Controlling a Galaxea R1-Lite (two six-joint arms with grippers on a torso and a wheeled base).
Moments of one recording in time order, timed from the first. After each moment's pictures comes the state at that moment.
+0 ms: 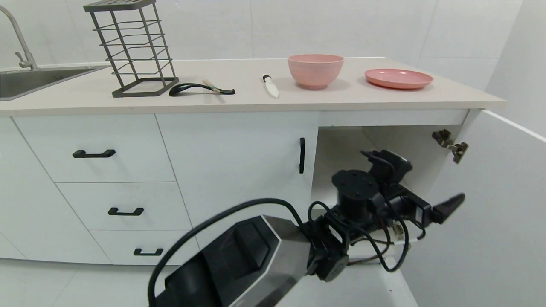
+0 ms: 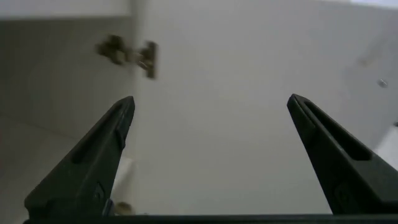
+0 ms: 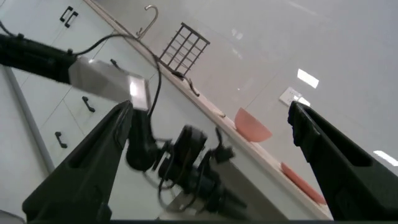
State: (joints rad) left arm -0.99 2.71 -1.98 -0.99 -0.25 -0.17; right arm -0.01 0.04 -0.25 -0.40 0.87 -0.27
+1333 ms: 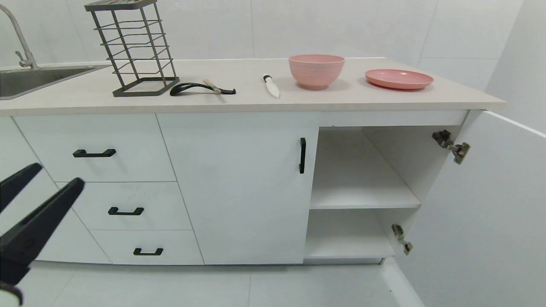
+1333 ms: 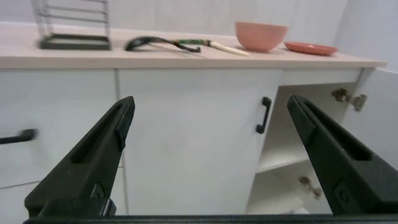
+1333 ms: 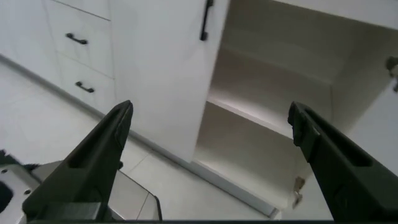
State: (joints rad) left arm -0.15 0.87 -0.06 -1.12 -0.22 -0.15; right arm 0.00 0.01 0.00 -0.05 0.55 -0.14
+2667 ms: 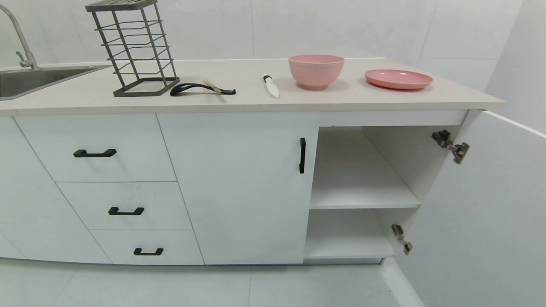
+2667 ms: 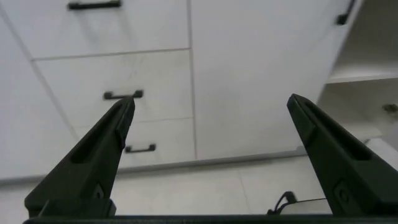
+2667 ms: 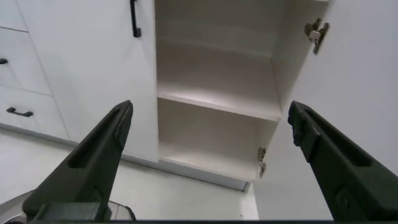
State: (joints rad) left arm 0.00 0.00 0.00 -0.03 -0.10 0.03; right arm 0.00 0.01 0.00 -0.05 0.26 -0.08
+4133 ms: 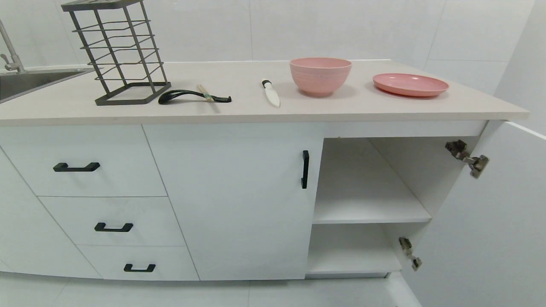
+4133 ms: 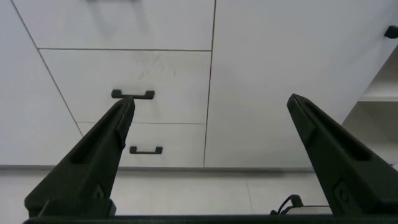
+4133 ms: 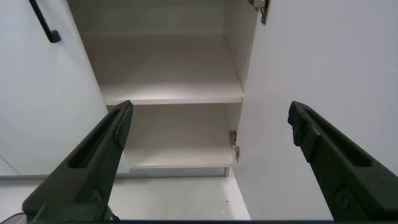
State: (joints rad) left arm 0.00 0.00 0.00 0.00 -0.01 -0.02; right arm 0.00 0.01 0.00 0.01 0.01 0.00
